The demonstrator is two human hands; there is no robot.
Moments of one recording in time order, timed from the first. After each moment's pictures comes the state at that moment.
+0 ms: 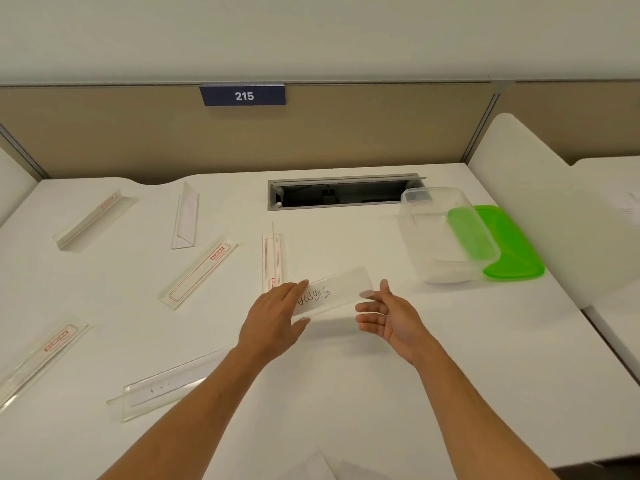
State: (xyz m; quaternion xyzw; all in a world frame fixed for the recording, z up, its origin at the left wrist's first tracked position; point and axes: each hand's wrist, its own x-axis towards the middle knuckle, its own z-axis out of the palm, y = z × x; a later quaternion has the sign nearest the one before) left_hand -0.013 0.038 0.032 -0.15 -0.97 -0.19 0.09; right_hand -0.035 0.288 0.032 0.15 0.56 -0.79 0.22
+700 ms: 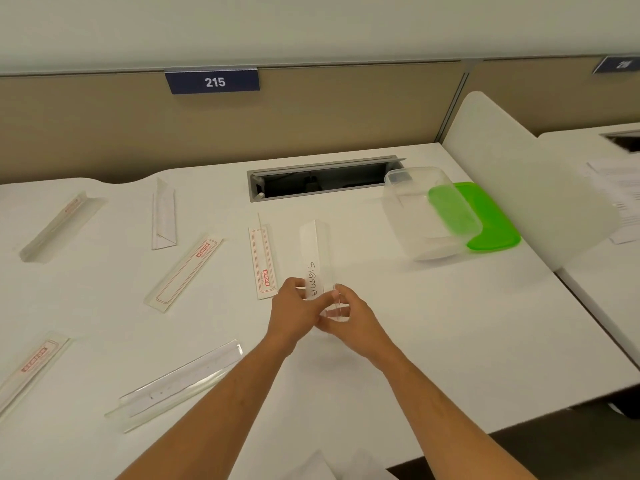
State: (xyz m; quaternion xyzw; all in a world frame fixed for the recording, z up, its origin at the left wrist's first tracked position) left_hand -0.014 0.077 0.048 0.15 -0.78 -0.60 -0.12; right_hand 0.011 0.216 0.035 0.05 0.80 -0.58 0.15
